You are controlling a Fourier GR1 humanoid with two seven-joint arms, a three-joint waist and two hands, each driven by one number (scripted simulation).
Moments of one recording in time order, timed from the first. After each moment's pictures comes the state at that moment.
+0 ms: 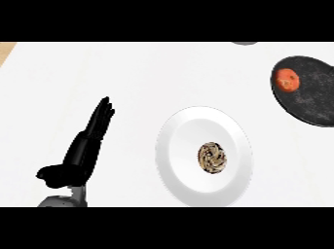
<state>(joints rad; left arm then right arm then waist) -0.04 0.06 -0.17 -1.58 0.01 0.04 -0.11 -0.67 -0.83 -0.55 -0.19 0.35 0.50 -0.74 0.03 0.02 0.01</state>
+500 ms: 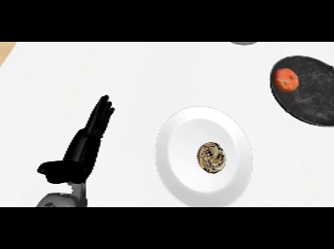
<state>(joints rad) -0.05 0.05 -0.16 -1.56 0.02 0.04 -0.10 -0.59 -0.84 -0.51 -0.23 0.35 0.48 -0.79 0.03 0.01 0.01</state>
